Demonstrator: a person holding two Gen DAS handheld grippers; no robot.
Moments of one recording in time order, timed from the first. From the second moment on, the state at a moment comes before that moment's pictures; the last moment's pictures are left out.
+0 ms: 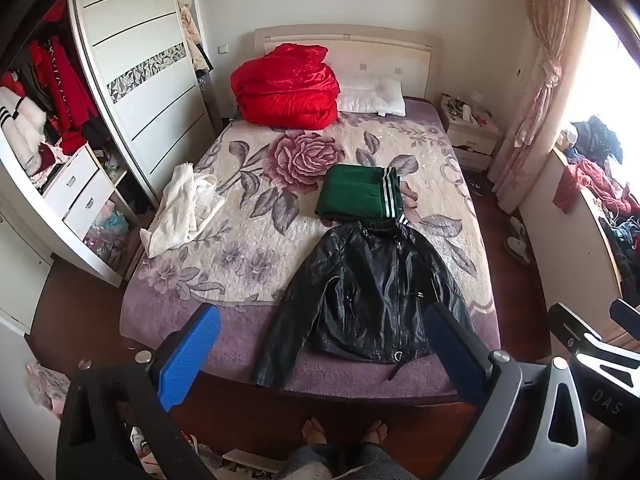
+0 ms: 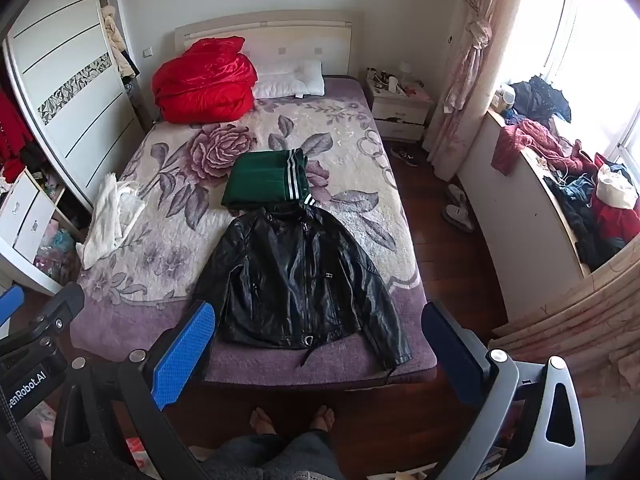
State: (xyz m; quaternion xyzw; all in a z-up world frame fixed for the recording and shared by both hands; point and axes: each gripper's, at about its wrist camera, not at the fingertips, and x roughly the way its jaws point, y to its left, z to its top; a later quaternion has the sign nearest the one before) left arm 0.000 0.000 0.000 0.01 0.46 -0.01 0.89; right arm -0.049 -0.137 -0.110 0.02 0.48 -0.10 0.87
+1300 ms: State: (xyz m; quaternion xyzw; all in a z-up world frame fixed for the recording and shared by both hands) left arm 0.009 -0.012 0.013 0.01 0.45 -0.01 0.89; right arm -0.048 -0.154 -0.080 0.01 0.47 -0.10 0.88
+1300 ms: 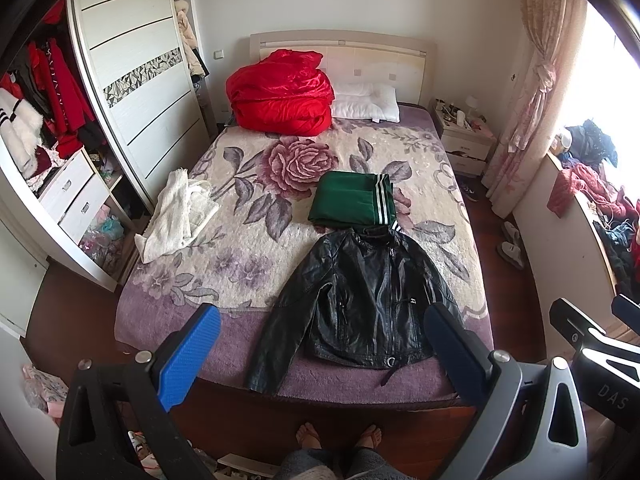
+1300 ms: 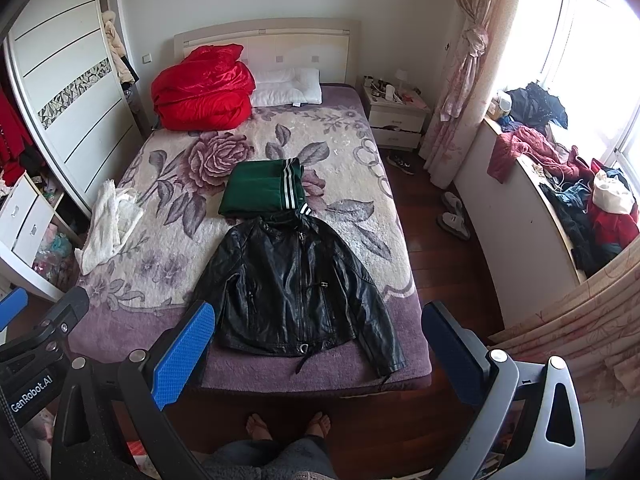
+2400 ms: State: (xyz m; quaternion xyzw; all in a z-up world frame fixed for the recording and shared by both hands) left arm 0.014 -0.016 0.025 0.01 0.45 -0.01 0.89; right arm -0.043 -0.137 -0.087 0.02 0.47 -0.10 0.88
